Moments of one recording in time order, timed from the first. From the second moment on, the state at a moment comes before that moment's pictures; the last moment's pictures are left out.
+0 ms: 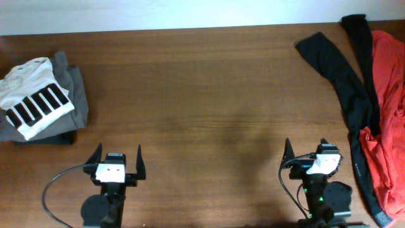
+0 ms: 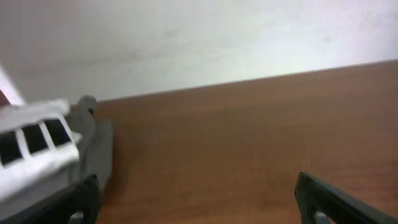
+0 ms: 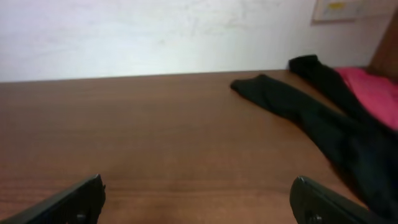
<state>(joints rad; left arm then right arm) -0.08 0.08 0.15 -0.18 -0.05 0.11 0.03 0.04 0.13 -0.26 0.06 0.05</state>
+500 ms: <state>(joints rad) -0.08 0.70 0.70 -0.45 -0.06 0.11 0.03 0.60 0.73 -0.65 0.18 0.06</state>
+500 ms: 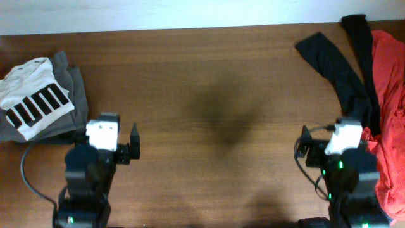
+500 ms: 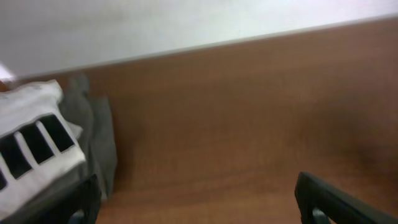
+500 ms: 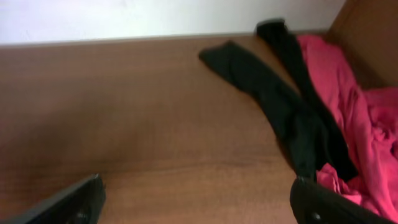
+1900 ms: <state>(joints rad) -0.08 0.86 0.79 -0.51 0.01 0.11 -0.68 1.60 0.91 -0.52 0.27 0.24</state>
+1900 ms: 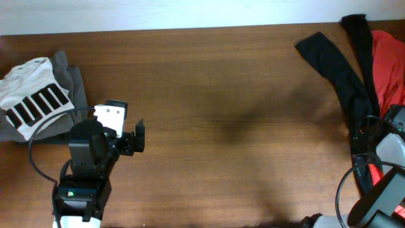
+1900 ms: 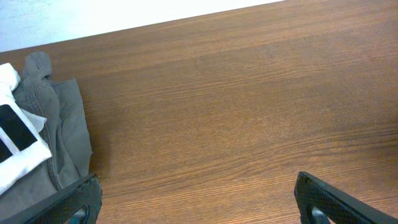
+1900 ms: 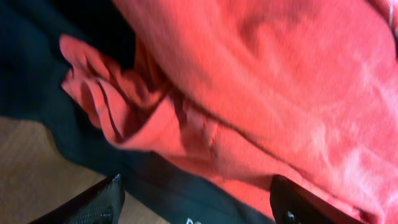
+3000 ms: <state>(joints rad) -0.08 0.86 0.79 -0.51 0.01 0.11 -0.74 1.61 0.91 -0.47 0.27 0.19</state>
